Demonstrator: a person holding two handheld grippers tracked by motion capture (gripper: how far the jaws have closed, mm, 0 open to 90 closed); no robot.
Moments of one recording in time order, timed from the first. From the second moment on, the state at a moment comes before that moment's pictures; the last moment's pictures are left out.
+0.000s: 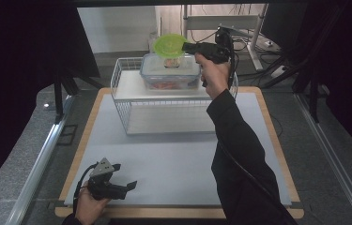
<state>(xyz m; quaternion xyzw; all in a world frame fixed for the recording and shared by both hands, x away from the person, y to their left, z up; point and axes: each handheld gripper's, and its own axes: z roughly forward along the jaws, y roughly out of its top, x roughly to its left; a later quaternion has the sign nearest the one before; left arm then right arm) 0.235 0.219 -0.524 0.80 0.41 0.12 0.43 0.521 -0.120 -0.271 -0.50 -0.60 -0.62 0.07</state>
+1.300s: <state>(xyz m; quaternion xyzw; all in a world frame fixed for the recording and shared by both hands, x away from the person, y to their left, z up) 0.235 0.218 -0.524 0.79 0.41 0.13 0.44 0.482 -0.142 -0.276 -0.41 -0.70 -0.58 -0.05</state>
